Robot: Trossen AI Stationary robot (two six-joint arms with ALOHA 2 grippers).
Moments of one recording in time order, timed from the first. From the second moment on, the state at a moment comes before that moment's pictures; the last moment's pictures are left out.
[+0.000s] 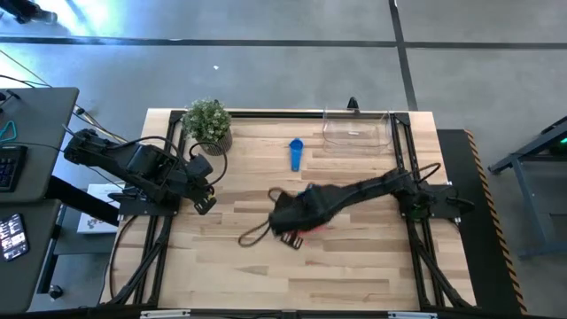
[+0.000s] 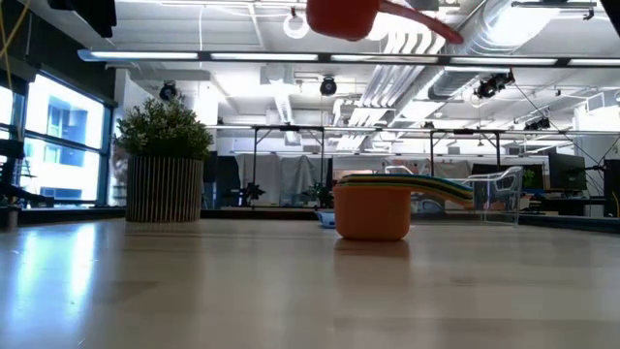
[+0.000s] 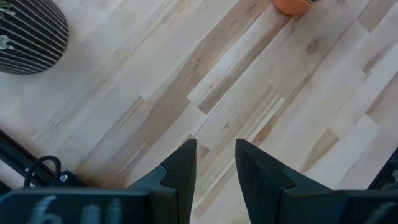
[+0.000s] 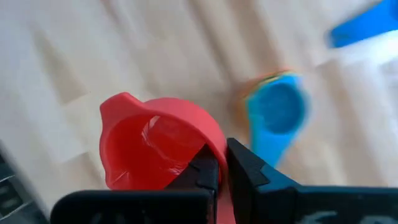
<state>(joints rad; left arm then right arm) -0.35 1.13 1.28 -1.39 -0.28 -1.04 0.31 2.19 2.36 -1.57 0.21 0.76</state>
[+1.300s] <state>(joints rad) -0.35 1.13 1.28 -1.39 -0.41 -1.07 -0.15 1.55 1.52 -1.18 0.25 0.80</state>
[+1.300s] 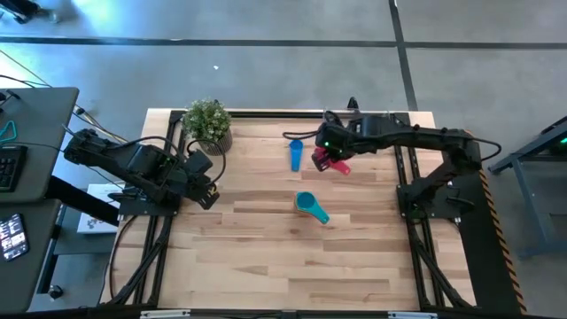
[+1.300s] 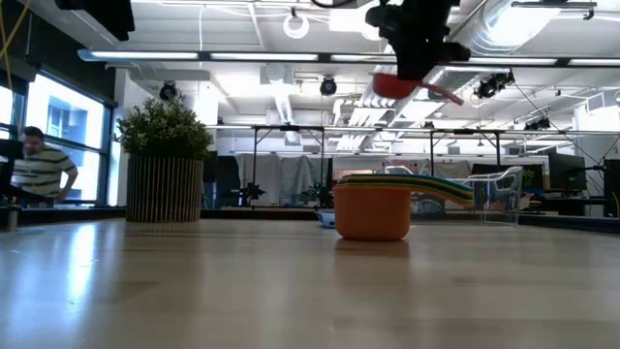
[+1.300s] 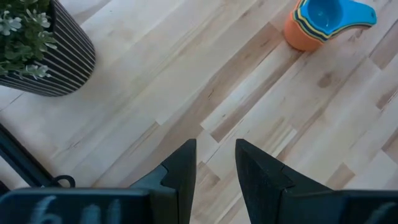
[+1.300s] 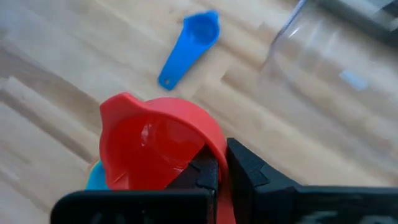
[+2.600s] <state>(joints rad) -0.35 1.13 1.28 -1.38 -0.41 -1.02 0.02 1.76 1.33 -0.82 -0.04 1.17</state>
